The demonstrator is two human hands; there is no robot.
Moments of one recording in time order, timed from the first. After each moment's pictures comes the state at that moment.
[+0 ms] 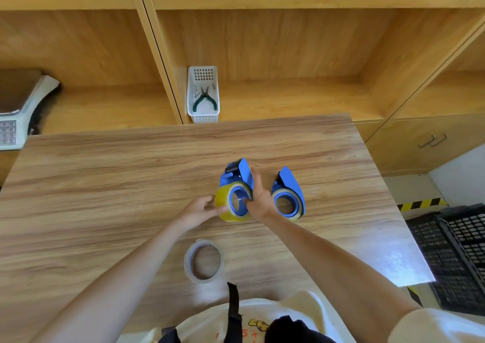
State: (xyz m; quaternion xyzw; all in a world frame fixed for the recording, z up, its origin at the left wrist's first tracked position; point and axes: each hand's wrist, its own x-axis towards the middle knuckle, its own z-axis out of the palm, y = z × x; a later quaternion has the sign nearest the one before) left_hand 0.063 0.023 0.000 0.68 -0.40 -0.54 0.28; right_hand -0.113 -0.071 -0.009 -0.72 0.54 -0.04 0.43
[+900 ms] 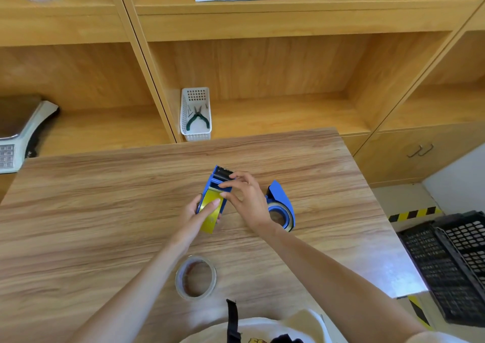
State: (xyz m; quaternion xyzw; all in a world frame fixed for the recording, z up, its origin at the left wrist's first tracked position) left_hand 0.027 0.022 0.048 0.63 -0.30 -0.49 0.52; right_hand -0.111 -0.075 0.038 -0.79 0.42 -0.28 0.35
